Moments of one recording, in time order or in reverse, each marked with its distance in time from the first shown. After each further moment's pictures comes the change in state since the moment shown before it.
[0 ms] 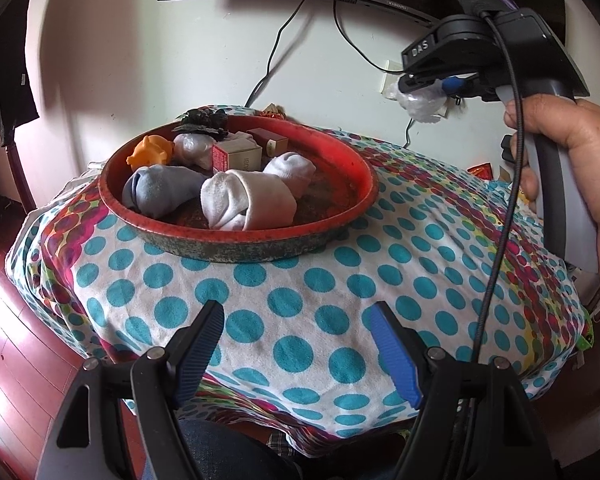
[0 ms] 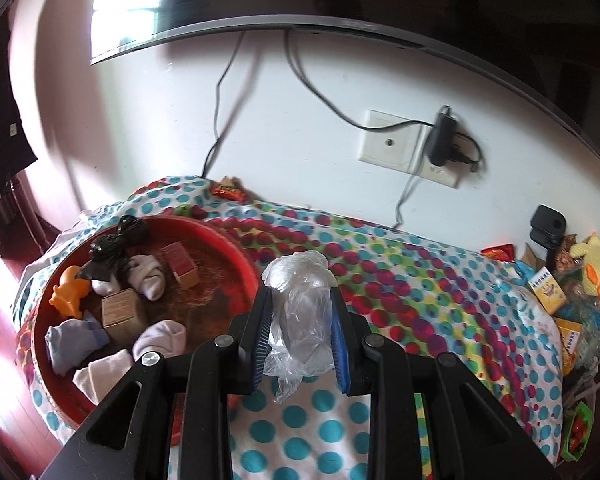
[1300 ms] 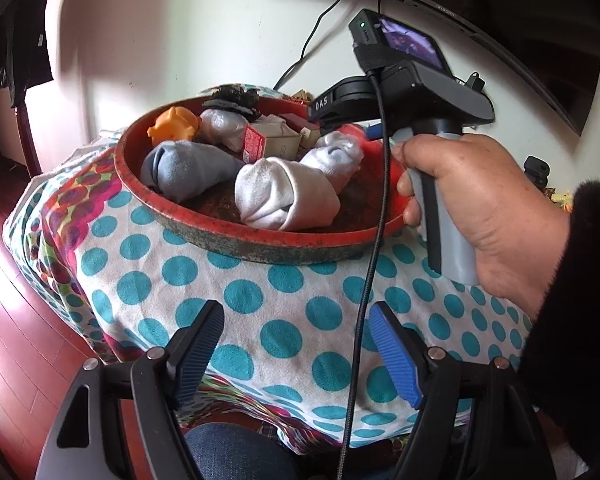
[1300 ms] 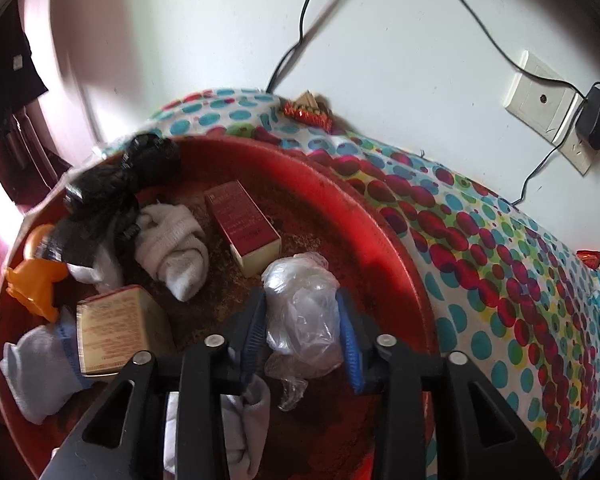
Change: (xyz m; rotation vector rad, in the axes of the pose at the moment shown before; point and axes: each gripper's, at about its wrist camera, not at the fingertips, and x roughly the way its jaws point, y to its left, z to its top) left arm 0.014 0.026 0.007 -0.105 0.034 0.014; right arm 0.129 0.093 -0.004 -0.086 0.178 0.112
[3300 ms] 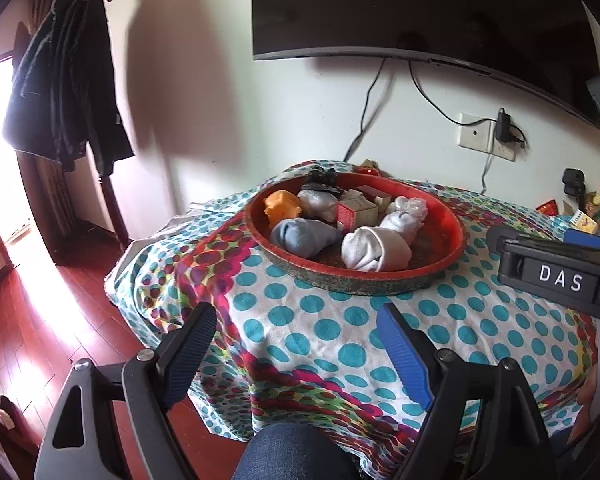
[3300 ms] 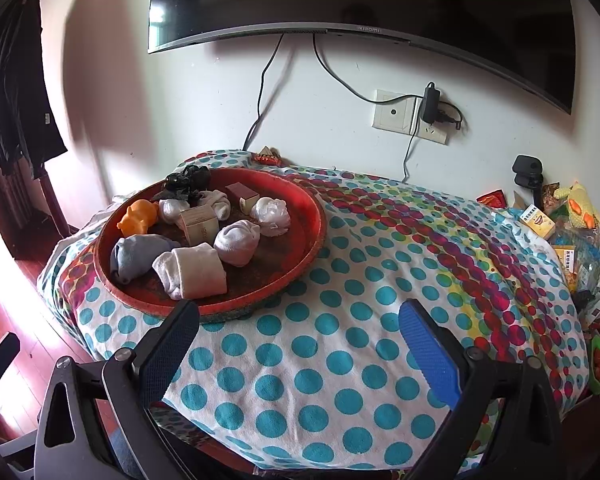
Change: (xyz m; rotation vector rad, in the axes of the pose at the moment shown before) left arm -0.096 0.016 -0.020 0.072 -0.244 0.307; right arm -0.206 -0.008 -0.163 0.143 -0.232 -0.102
